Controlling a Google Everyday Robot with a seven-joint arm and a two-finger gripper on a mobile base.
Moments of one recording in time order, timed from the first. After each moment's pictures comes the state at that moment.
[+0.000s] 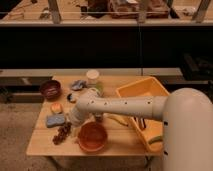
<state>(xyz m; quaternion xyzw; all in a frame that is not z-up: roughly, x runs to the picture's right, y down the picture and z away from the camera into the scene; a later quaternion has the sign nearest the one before) -0.201 0.192 0.802 -0.27 -0.32 -0.13 0.90</state>
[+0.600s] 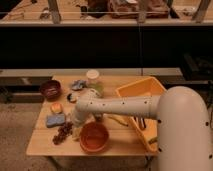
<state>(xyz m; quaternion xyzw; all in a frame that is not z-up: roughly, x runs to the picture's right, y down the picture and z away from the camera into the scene) -0.193 0.204 0.825 -0.29 -0.29 -0.11 0.91</state>
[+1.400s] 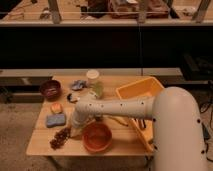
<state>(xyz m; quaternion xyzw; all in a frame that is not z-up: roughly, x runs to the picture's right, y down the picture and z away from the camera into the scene) -0.197 0.222 0.835 -0.31 -0.29 -0.12 0.90</state>
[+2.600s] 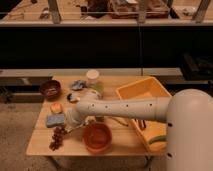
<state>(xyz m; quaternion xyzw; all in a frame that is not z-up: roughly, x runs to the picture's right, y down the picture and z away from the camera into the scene) -0.214 0.183 0.785 -0.24 -0.34 -0.09 0.90</state>
